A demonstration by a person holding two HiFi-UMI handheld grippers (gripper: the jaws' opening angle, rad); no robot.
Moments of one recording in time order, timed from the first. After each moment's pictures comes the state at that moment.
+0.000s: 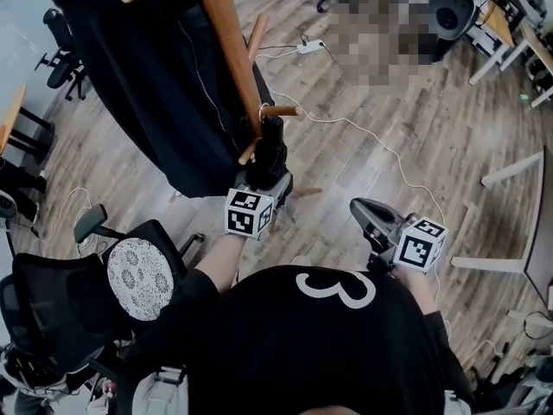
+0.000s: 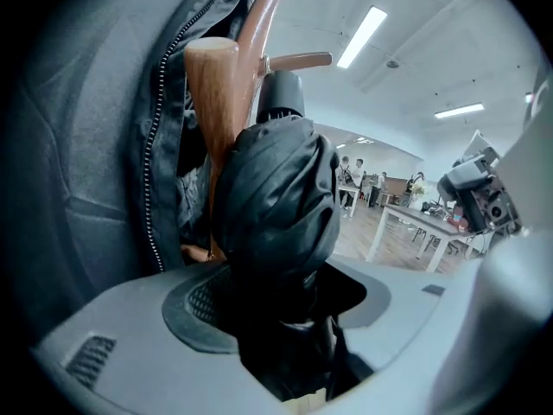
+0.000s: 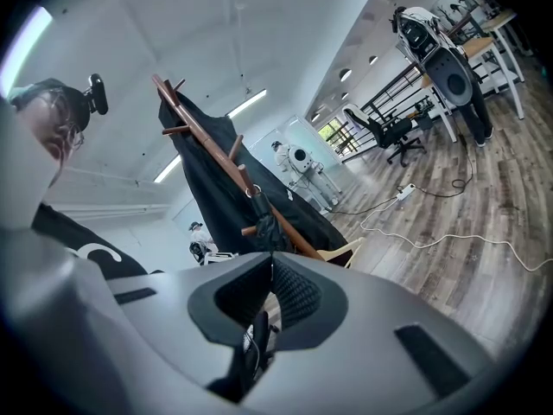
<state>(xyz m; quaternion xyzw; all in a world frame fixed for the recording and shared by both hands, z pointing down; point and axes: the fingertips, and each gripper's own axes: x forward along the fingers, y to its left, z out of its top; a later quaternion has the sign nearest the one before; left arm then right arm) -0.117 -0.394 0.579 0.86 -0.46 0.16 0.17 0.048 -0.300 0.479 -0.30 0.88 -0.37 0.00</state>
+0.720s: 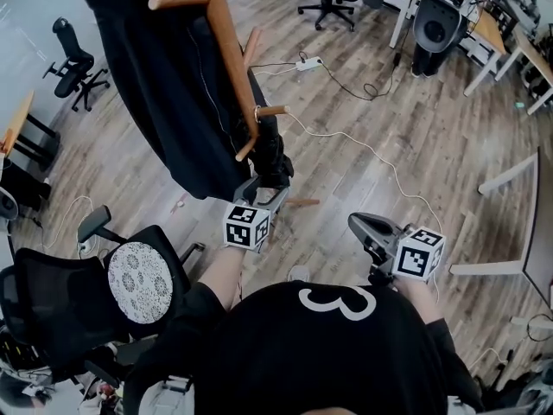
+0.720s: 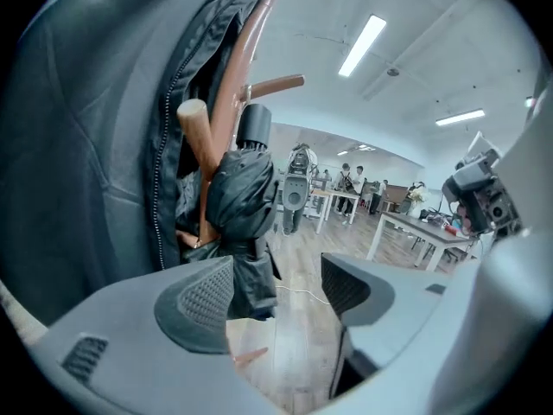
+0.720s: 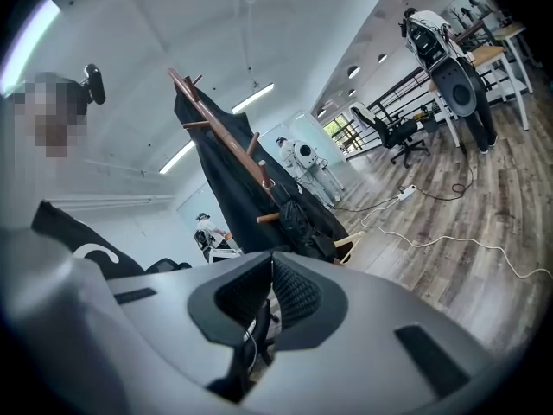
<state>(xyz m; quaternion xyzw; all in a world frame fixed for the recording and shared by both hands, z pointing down) -0.106 -0.349 0.572 0.85 -0.47 0.14 0.17 0.066 -0.248 0.467 -0.29 0.89 -0.36 -0.02</state>
